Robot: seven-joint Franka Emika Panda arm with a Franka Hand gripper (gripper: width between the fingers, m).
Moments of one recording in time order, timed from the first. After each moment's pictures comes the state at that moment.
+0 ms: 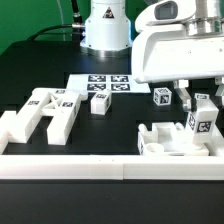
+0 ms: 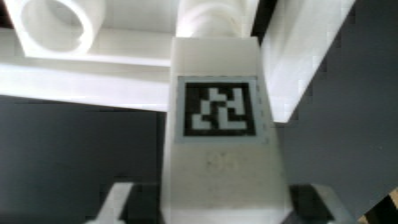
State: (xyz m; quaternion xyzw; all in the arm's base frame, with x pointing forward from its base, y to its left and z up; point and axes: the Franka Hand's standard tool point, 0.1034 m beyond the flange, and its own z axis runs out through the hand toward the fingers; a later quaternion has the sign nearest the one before) arm 0.680 0.097 0.100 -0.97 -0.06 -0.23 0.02
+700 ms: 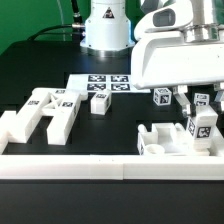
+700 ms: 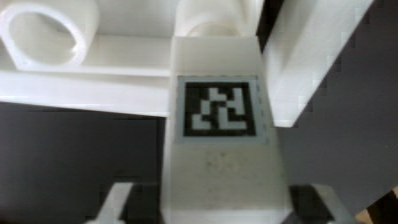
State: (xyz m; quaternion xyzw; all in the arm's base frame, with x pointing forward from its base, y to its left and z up) arm 0.681 0.097 0.091 -0.96 -0.06 -0.26 0.02
